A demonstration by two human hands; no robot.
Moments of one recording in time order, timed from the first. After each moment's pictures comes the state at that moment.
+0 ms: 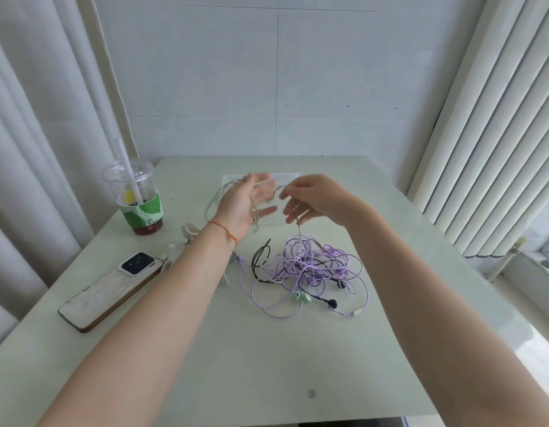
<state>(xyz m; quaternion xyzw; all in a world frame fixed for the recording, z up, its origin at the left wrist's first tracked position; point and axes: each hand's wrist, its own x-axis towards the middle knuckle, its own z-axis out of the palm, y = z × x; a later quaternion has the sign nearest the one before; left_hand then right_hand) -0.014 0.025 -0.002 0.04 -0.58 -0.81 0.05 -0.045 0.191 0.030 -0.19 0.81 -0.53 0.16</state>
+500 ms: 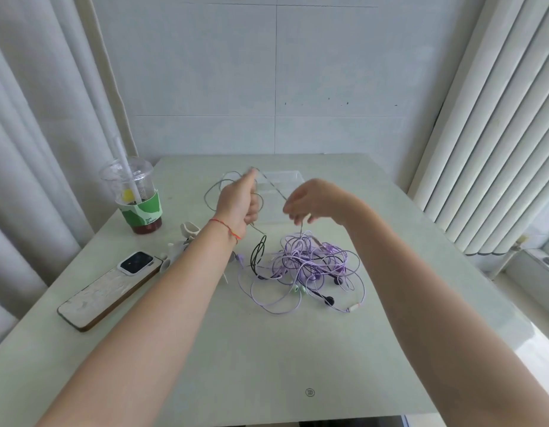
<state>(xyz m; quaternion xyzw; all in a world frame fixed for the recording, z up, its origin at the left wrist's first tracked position) -0.016 0.029 0.000 0.12 -0.62 -0.77 0.09 -0.048 0.193 0.028 -0.20 0.90 -0.36 0.13</state>
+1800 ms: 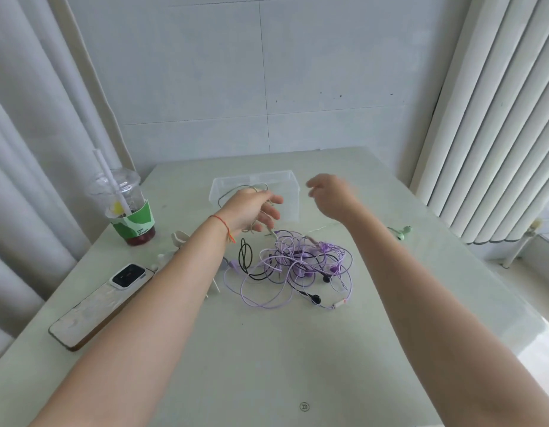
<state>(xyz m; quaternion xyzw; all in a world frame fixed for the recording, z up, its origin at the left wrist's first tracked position) -0.036 0.043 -0.003 0.04 -0.78 -0.62 -0.06 -0.084 0.222 -0.001 -0.09 0.92 -0.38 -0.05</state>
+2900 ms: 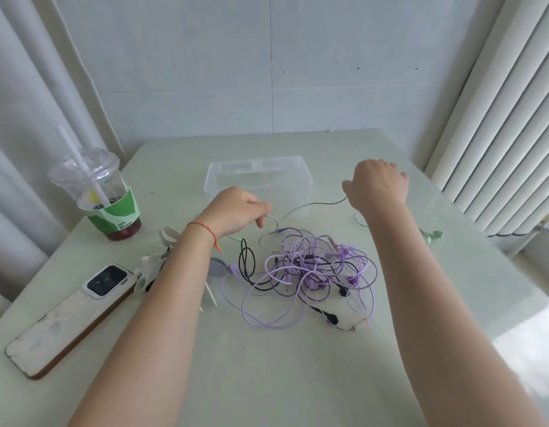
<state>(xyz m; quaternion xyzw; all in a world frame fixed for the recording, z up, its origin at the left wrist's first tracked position) -0.052 0.005 -0.018 0.01 -0.94 -0.34 0.00 -0.112 0.233 -0.003 0.02 0.99 -0.06 -0.13</state>
